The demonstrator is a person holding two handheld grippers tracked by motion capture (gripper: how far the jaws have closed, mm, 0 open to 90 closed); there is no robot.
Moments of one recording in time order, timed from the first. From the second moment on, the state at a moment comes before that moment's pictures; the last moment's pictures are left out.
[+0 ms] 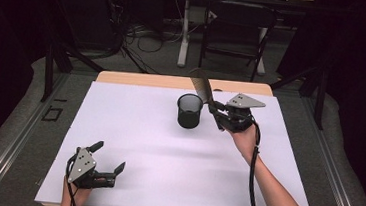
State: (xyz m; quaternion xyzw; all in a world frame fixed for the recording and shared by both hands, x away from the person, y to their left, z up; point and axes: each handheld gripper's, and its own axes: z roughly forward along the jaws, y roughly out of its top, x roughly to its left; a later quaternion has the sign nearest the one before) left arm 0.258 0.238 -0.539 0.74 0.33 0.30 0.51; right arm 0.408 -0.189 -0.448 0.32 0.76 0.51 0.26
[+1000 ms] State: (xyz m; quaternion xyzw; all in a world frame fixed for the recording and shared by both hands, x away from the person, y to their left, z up) left arm 0.259 0.237 -0.539 0.74 0.33 0.30 0.51; right arm 0.427 -0.178 -0.432 0.33 0.75 0.51 0.27
